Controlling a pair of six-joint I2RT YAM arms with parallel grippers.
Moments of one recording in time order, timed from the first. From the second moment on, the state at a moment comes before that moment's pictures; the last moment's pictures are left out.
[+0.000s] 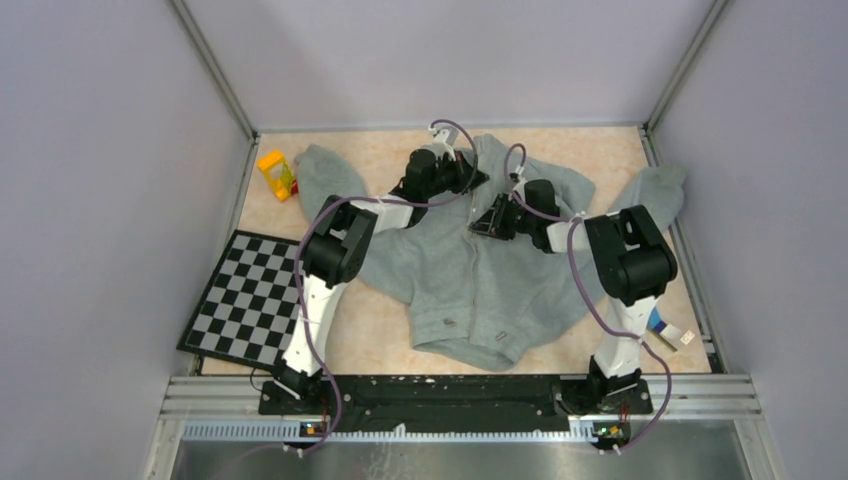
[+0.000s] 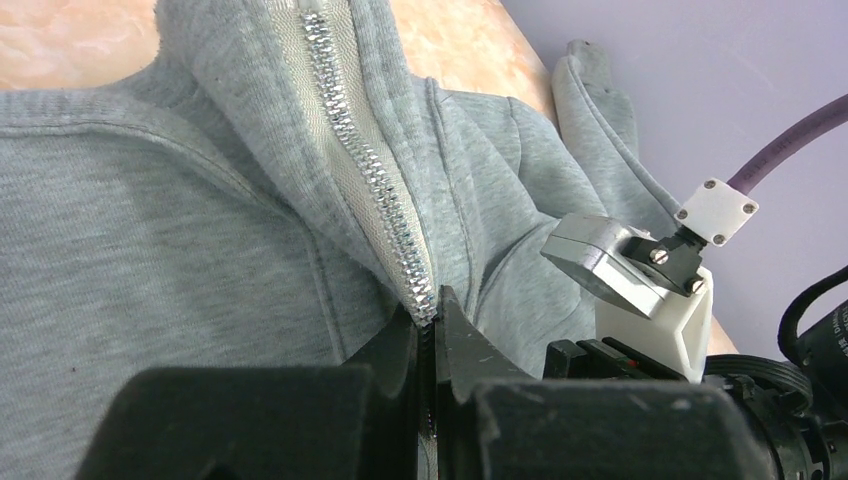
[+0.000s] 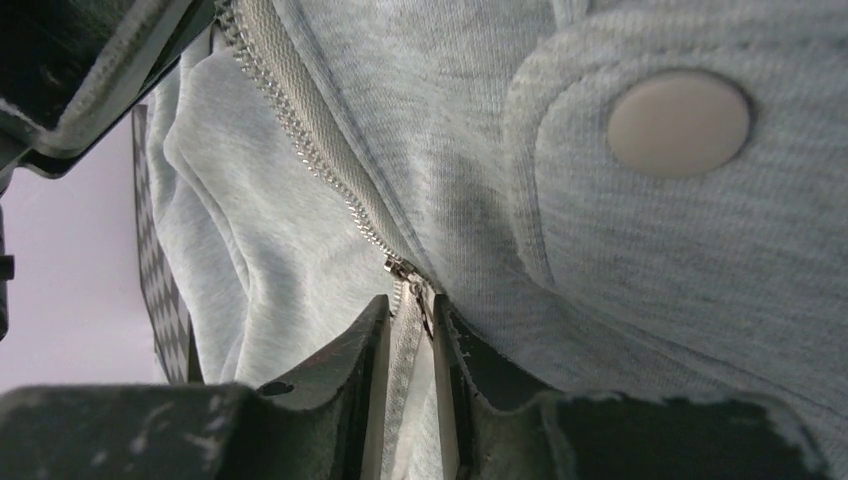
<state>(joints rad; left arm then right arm) -0.51 2.33 1.56 0.67 0.45 -0.62 0.31 1.93 0.92 0.45 -0.56 0.70</state>
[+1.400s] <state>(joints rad) -0.56 2.33 1.62 0.53 0.30 -0.53 0.74 1.30 0.78 -0.30 0.10 0.23</state>
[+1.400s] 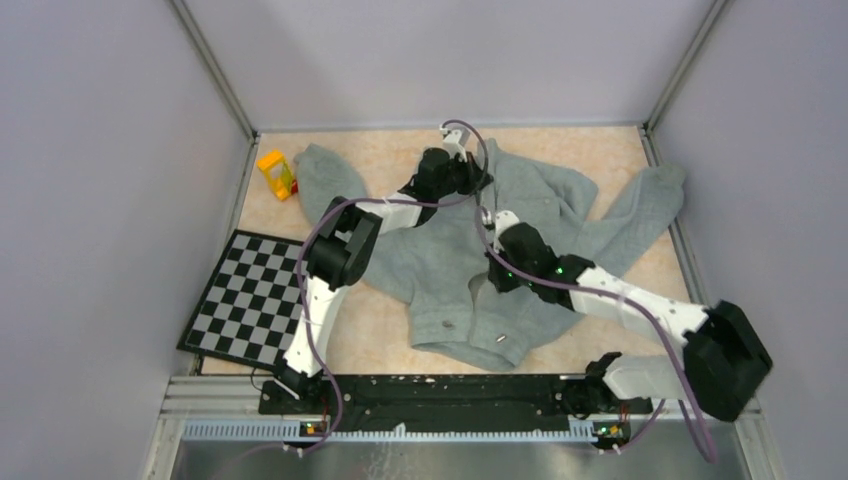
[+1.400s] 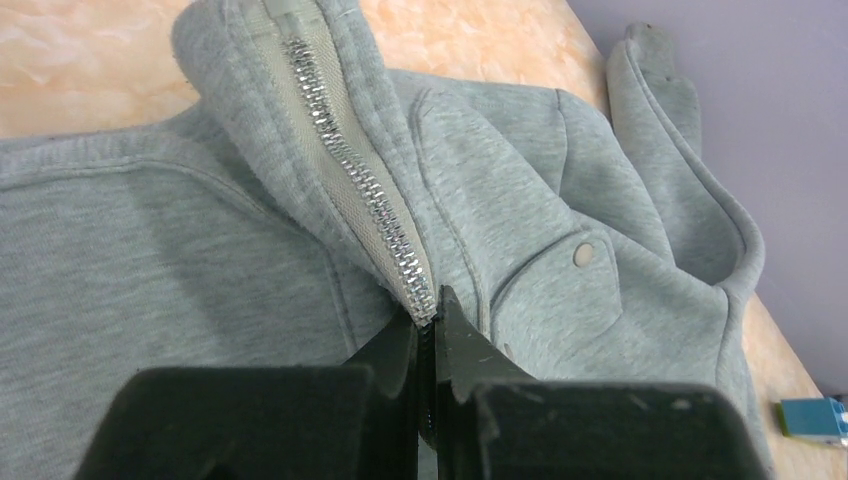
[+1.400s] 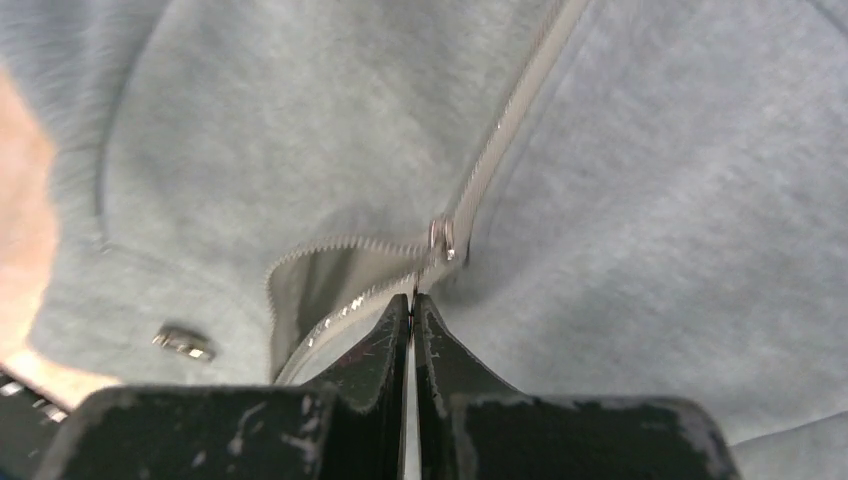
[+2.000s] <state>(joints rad) -0.55 2.33 1.64 0.53 0.23 -0.48 0.83 1.00 0.55 -0.42 -0.12 0.57</state>
